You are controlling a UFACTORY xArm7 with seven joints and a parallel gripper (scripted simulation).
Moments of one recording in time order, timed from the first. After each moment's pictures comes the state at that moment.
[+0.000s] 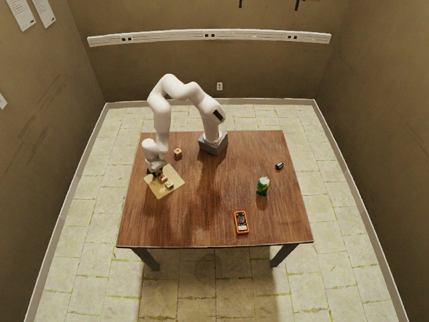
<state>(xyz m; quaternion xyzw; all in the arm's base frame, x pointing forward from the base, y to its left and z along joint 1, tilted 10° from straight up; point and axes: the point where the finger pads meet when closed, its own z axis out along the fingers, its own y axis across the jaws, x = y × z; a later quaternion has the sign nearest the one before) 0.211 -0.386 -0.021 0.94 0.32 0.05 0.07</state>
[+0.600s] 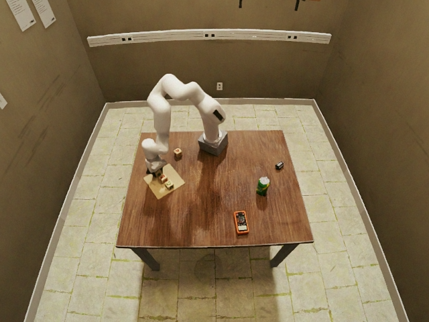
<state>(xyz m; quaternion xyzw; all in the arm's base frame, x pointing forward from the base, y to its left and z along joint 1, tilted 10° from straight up) 0.211 -0.386 -0.021 0.94 0.32 0.05 0.07</state>
